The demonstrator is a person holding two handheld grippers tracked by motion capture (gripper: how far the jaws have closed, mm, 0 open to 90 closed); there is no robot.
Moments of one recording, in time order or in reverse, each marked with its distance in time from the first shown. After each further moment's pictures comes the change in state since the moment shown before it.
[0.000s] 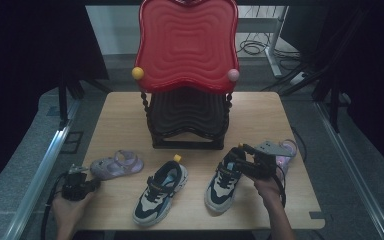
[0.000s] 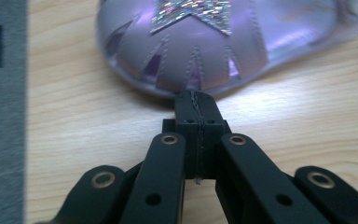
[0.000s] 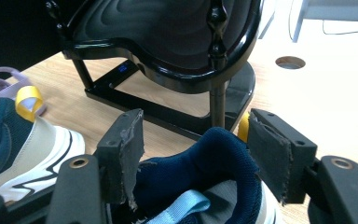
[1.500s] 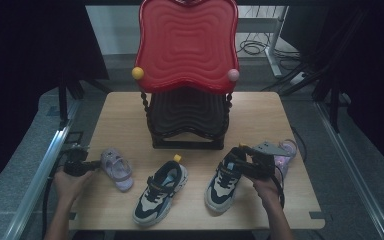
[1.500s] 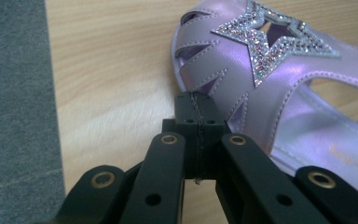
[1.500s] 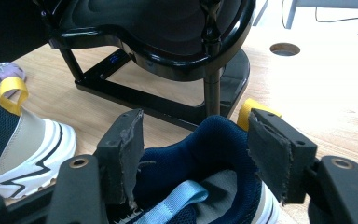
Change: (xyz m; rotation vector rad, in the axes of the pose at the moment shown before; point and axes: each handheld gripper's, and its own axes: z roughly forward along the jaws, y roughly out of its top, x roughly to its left) left arm 0.026 0.064 0.028 0.072 -0.034 0.018; right arm 0.001 -0.003 0.004 0.042 -0.034 0.014
